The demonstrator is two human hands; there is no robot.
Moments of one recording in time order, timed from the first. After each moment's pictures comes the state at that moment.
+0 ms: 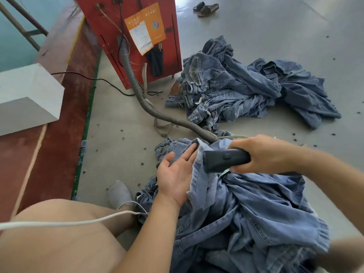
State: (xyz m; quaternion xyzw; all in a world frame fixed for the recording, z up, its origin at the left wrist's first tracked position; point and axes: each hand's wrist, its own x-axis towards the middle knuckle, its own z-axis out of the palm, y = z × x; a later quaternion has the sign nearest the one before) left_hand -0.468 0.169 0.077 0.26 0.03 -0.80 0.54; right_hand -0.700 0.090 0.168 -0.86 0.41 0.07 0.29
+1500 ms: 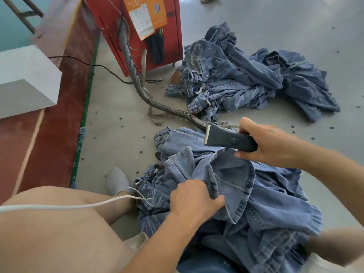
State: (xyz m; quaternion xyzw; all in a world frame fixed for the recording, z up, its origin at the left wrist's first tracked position) left_hand -0.516 0.242 0.098 0.75 -0.60 -0.28 -0.04; right_hand -0.714 0.104 0.158 -0.87 0.44 -0.01 0.24
